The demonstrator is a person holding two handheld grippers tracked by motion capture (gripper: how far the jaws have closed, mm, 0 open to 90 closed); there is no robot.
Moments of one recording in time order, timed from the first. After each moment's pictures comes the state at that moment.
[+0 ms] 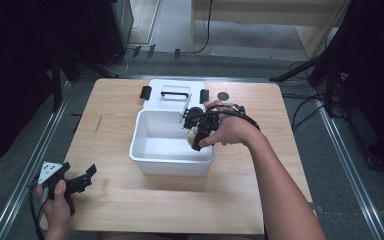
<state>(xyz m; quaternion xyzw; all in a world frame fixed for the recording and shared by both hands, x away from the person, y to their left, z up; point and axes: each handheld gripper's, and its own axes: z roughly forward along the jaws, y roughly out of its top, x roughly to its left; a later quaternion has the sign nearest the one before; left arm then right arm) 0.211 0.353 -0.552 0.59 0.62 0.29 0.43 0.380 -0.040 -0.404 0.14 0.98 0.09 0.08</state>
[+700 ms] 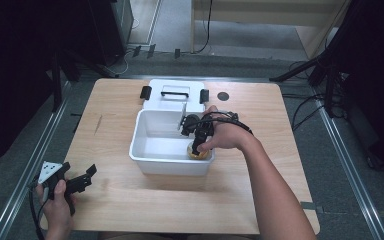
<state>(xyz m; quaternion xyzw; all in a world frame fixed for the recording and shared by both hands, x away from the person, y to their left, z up) 0.211 0.353 -0.552 0.59 0.62 0.28 0.43 0.382 -0.032 -0.431 0.15 0.98 0.05 0.10</state>
